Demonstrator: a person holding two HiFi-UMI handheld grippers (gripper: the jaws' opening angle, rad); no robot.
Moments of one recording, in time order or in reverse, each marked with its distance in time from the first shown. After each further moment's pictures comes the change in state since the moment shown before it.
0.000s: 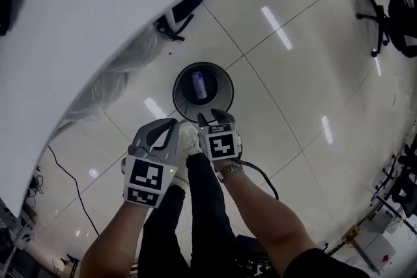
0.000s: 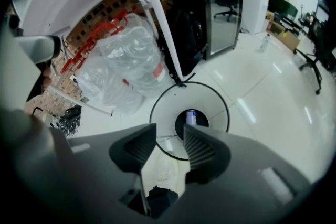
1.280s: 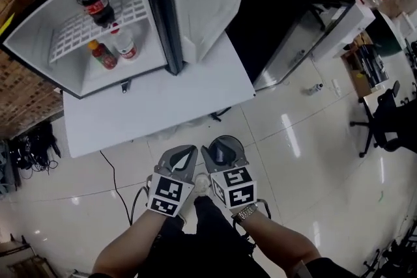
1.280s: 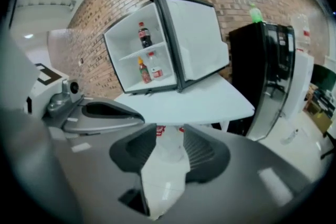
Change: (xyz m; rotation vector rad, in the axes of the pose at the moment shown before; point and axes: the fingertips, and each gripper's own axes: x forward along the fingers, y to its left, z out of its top) left arm -0.296 -0.048 0.172 -0.024 -0.343 0.313; right arm -0.393 0.225 0.180 -0.460 -0.446 0.280
